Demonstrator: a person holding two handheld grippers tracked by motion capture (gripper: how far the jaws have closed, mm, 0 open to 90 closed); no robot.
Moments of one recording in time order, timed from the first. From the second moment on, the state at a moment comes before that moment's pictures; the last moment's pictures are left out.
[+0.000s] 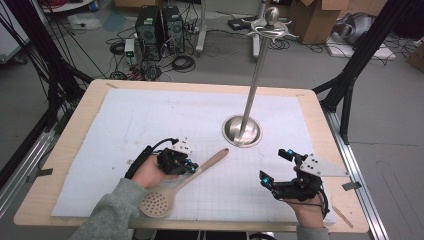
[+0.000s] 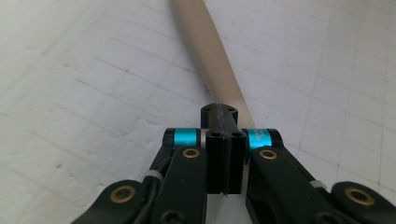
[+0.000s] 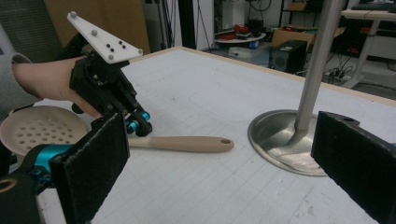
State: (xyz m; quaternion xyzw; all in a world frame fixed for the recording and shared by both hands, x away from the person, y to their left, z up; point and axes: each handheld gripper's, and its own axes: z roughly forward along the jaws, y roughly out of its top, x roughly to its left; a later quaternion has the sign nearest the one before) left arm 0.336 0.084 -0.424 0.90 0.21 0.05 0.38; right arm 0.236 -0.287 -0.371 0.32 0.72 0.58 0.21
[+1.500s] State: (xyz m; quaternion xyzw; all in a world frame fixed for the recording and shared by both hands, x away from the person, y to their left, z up) left arm 0.273 0.074 -0.418 0.94 0.23 0.07 0.26; right arm 0.239 -0.281 -0.371 0.31 0.72 0.59 0.20
